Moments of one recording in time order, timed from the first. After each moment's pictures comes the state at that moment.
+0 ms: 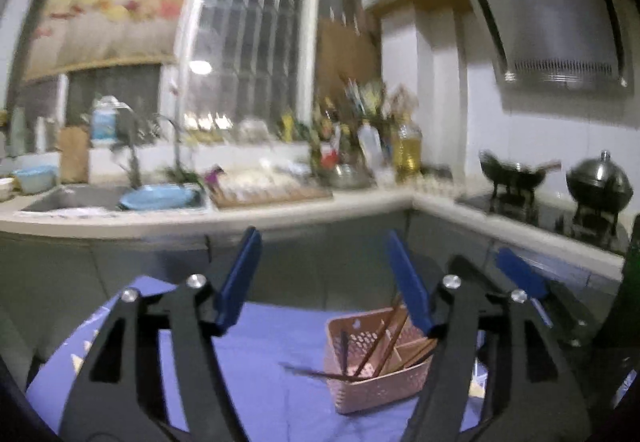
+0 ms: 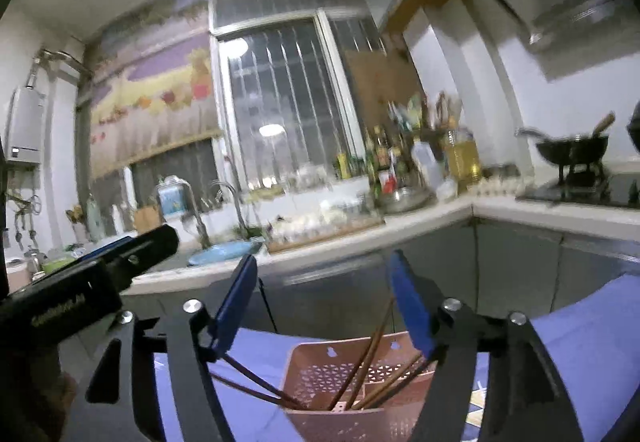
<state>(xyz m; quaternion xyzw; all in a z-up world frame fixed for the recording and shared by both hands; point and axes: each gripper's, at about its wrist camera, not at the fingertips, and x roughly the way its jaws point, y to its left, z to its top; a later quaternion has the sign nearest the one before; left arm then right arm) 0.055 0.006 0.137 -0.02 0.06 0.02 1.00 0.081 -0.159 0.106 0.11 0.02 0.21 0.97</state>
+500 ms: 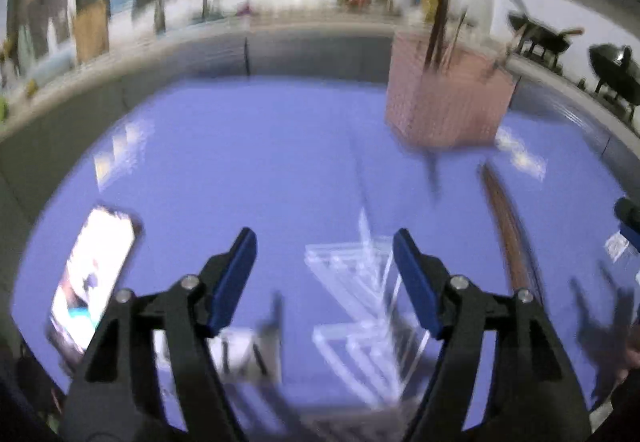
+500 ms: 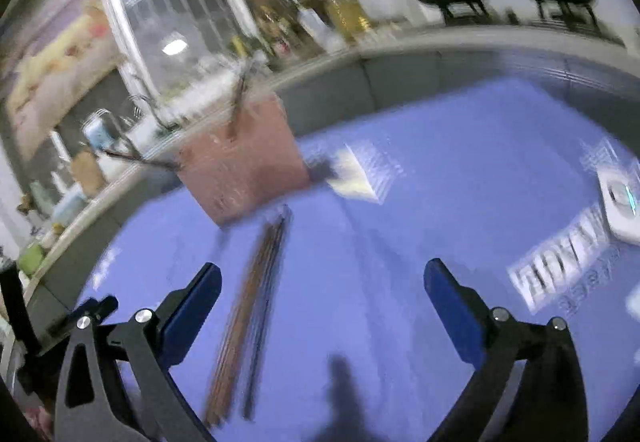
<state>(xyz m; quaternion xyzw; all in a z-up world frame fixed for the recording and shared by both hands) -0.019 0.062 -0.055 -0.03 0.35 0.04 0.94 -0.024 -0.257 -0.049 0.17 0.30 0.08 0.93</state>
